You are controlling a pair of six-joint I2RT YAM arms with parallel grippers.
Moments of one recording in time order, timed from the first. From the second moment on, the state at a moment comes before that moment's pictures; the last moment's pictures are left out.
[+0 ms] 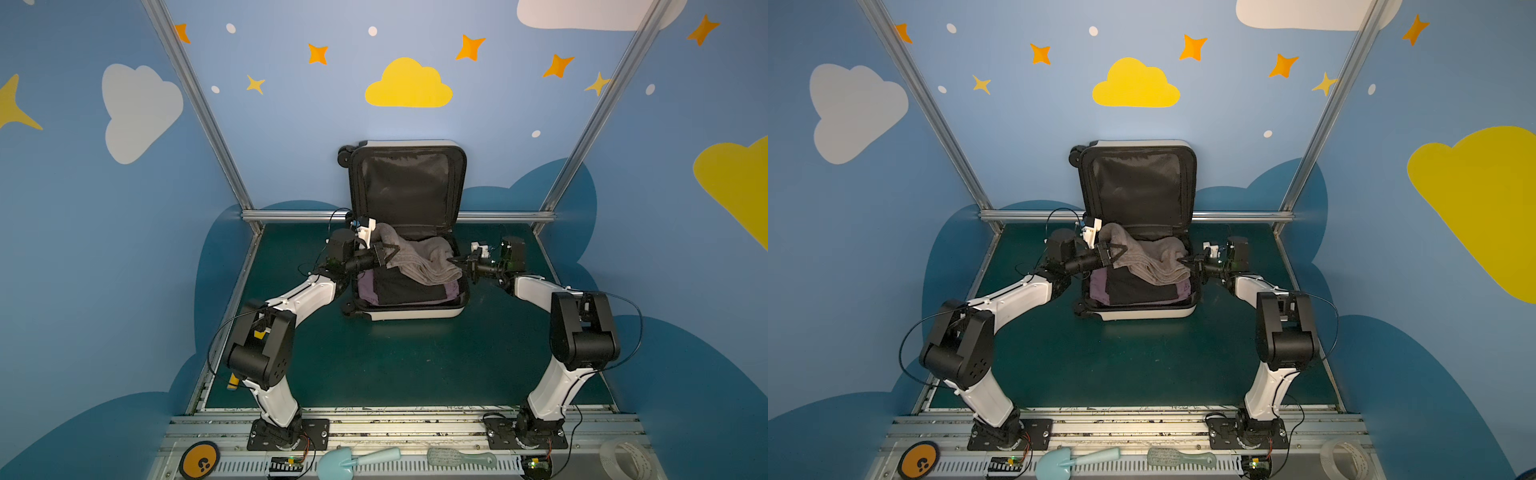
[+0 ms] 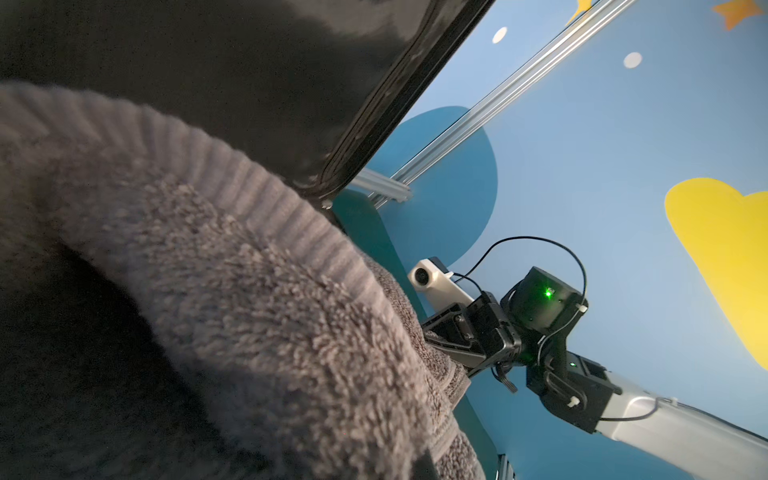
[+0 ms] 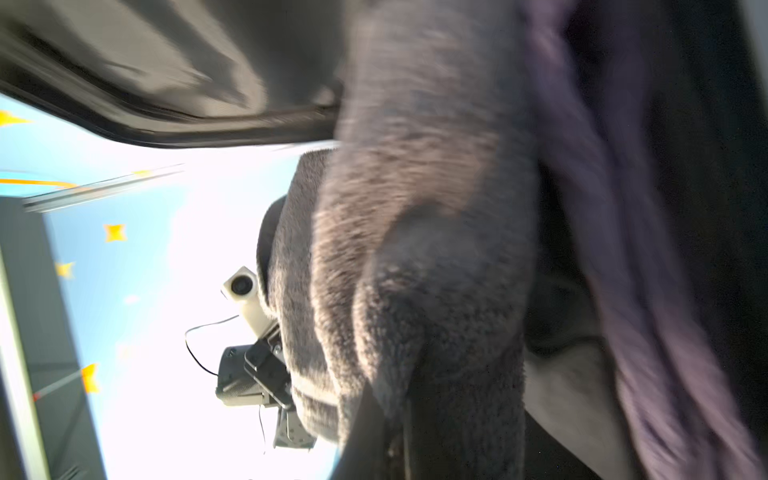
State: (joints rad) left arm -0.34 1.74 1.10 0.36 0.61 -0.74; right arm 0.12 1.81 1.06 0.21 -1.02 1.22
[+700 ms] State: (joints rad) left arm -0.23 1.49 0.88 0.23 0.56 -0.72; right arm 0.15 1.57 0.96 -0.17 -0.82 0.95
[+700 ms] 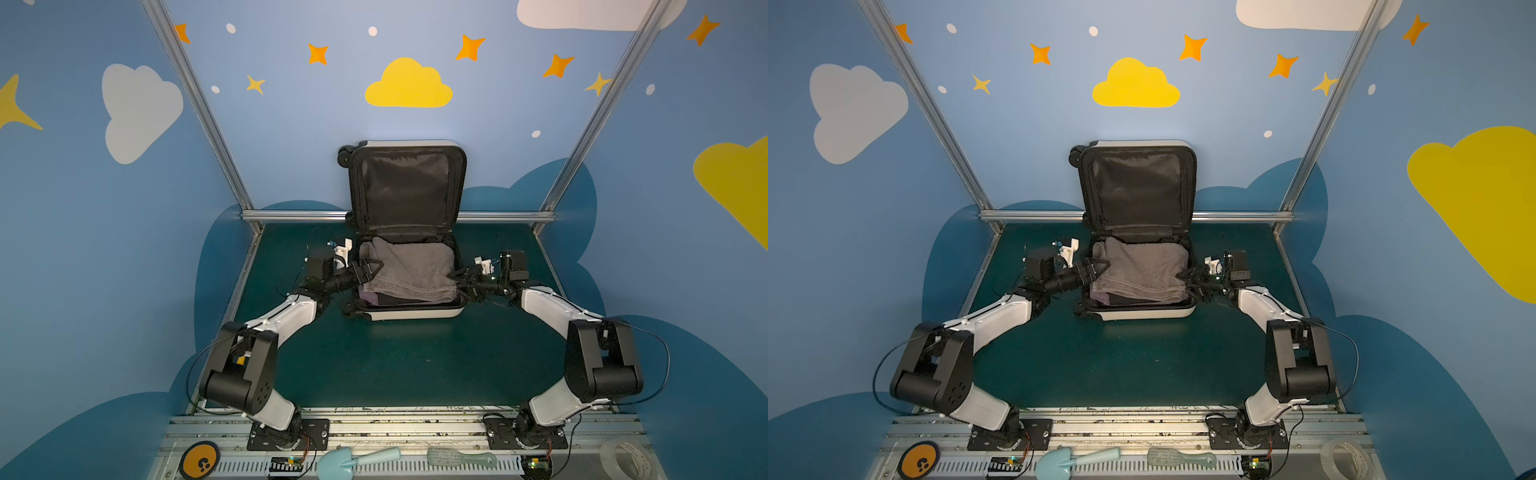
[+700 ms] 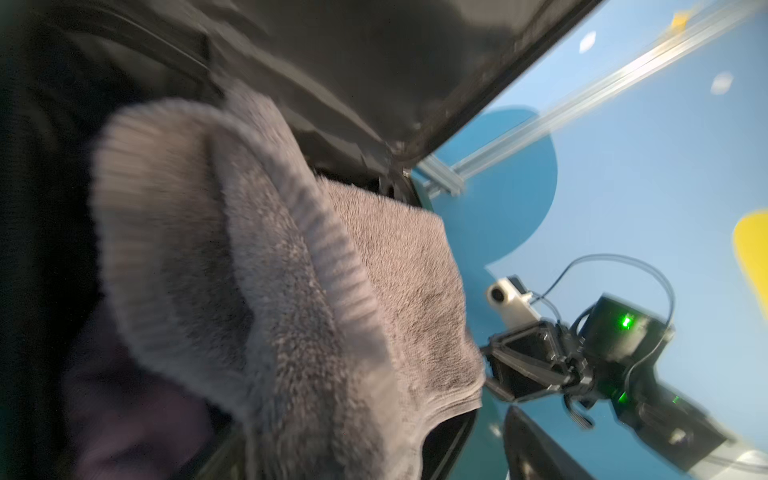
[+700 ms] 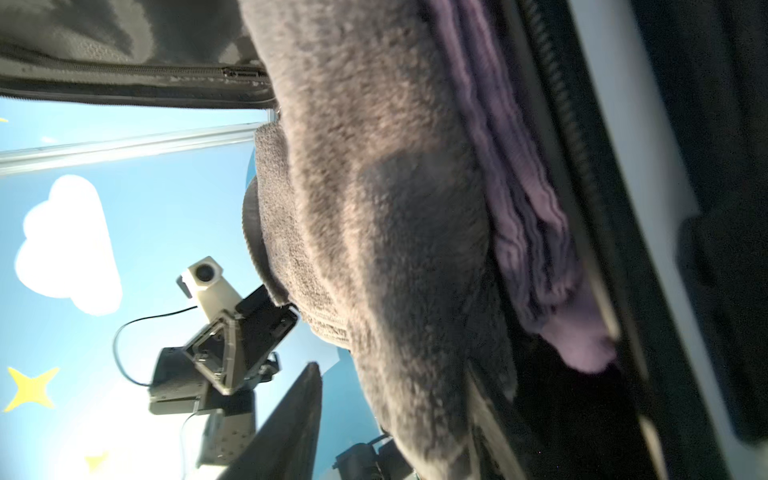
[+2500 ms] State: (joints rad) left arm -0.26 1.71 1.35 -0.08 0.61 -0.61; right arm 0.16 1.84 1.57 -0.44 -0.83 0.68
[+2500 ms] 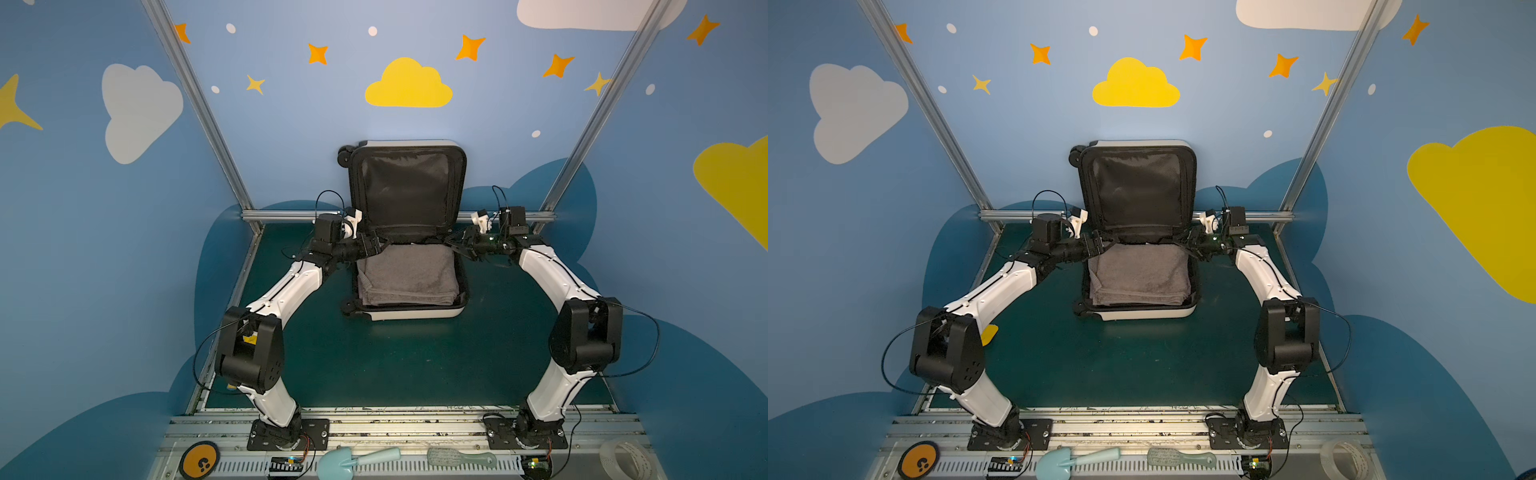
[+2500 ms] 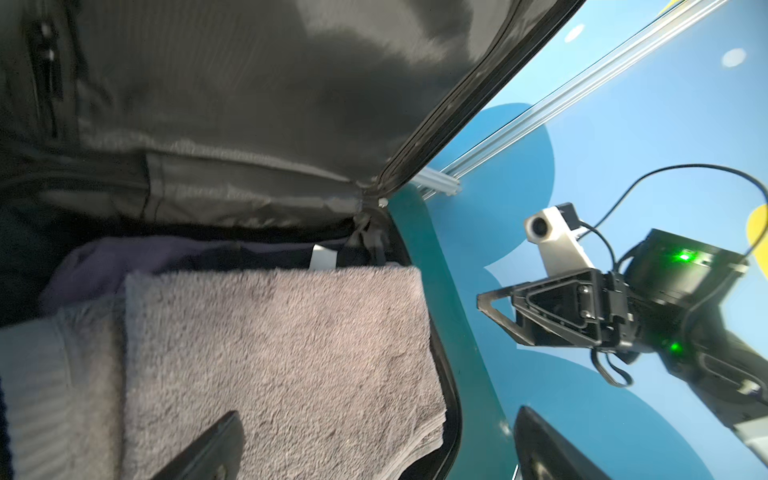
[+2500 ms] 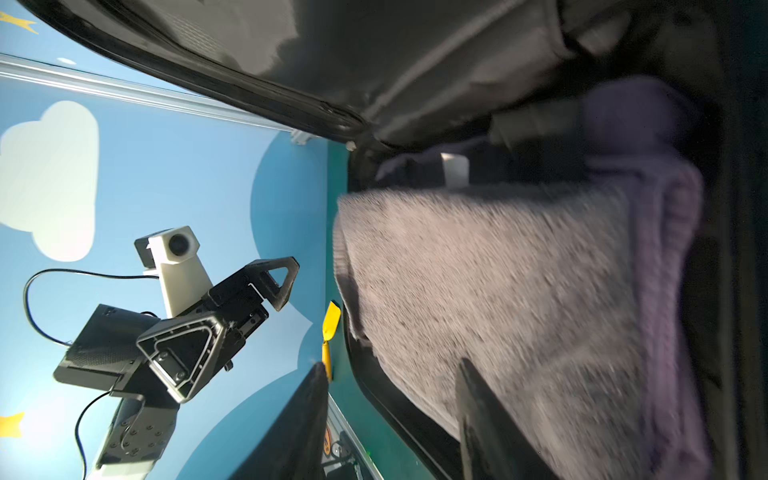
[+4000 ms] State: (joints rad) left arm -0.14 1.79 1.59 -0.05 0.58 -0.51; right arm 0.16 1.70 1.58 -0.42 -0.79 0.57
